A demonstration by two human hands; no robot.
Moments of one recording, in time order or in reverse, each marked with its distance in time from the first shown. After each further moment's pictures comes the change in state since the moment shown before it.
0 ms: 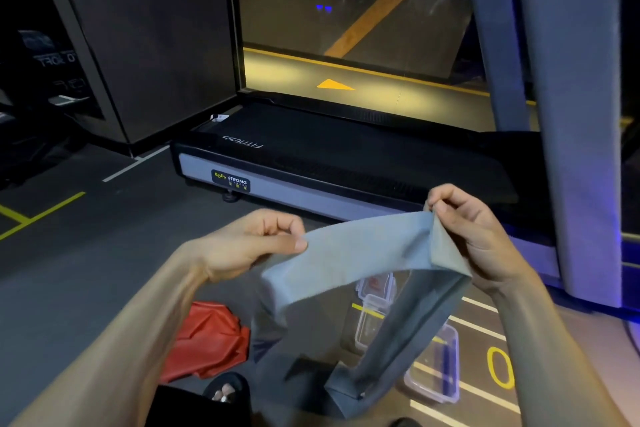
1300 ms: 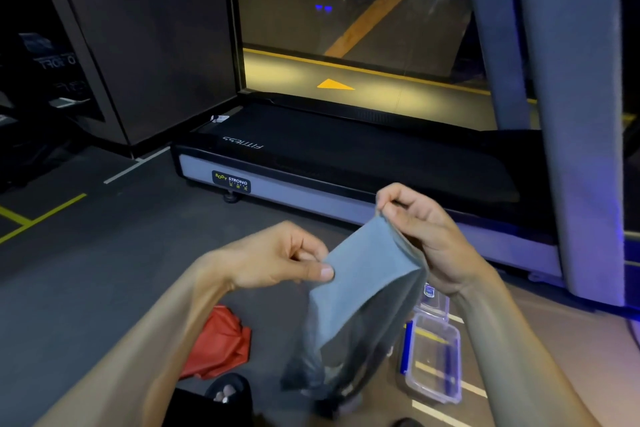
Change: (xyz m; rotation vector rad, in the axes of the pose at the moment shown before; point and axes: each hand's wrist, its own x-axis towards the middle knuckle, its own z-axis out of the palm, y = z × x) left_hand 0.006 0.016 0.030 0.276 -0.109 -0.053; right_hand 0.008 0.004 0.053 0.052 -0.221 0.057
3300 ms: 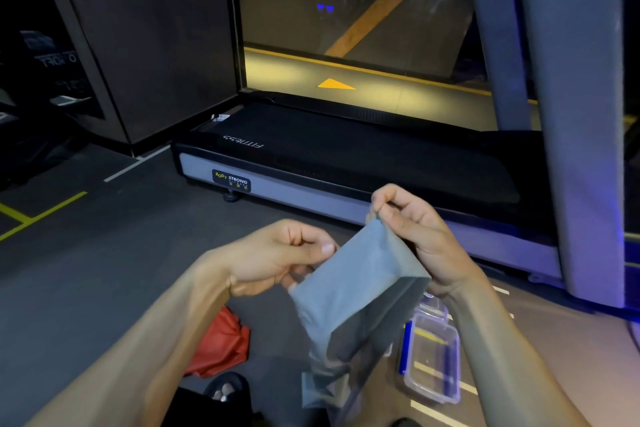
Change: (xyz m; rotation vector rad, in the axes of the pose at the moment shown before) left_hand 0.003 -0.001 0.008 -0.417 0.019 -0.042; right_hand 0.003 0.010 -0.002 0.005 -0.023 0.003
